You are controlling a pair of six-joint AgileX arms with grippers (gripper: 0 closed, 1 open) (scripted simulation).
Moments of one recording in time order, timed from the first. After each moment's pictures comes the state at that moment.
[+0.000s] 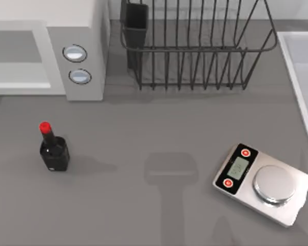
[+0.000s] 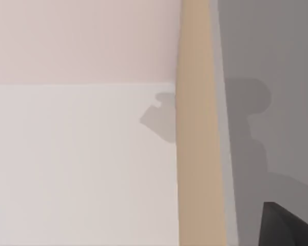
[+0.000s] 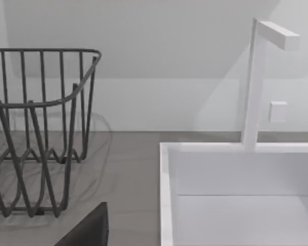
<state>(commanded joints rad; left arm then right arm) 1.05 1.83 1.25 -0.54 0.67 0.93 0.00 0.00 0.00 0.00 0.00 0.00</state>
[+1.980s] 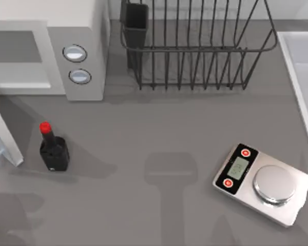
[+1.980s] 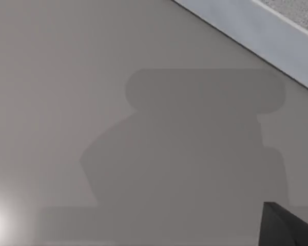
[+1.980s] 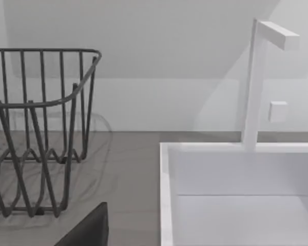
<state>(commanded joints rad) 0.61 1.28 0.49 -0.11 0.44 0.48 0.00 0.00 0.00 0.00 0.00 0.00</state>
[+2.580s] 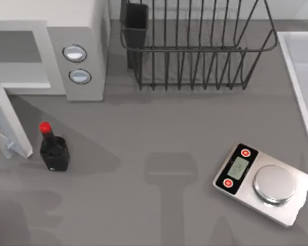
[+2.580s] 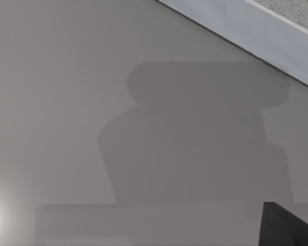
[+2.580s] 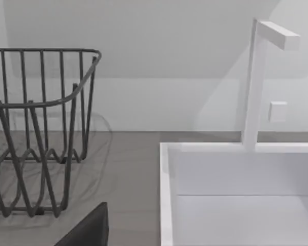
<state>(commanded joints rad) 0.47 1.22 0.44 -0.09 0.34 0.36 0.00 0.00 0.00 0.00 0.00 0.00</state>
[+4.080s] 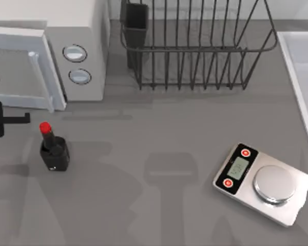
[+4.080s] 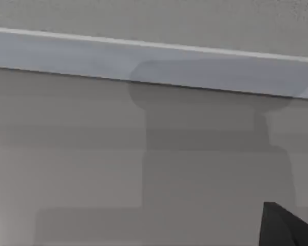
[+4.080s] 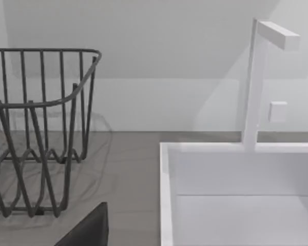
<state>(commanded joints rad) 0.06 1.53 0.65 0.08 0.06 0.06 0.00 0.00 0.00 0.00 0.00 0.00</state>
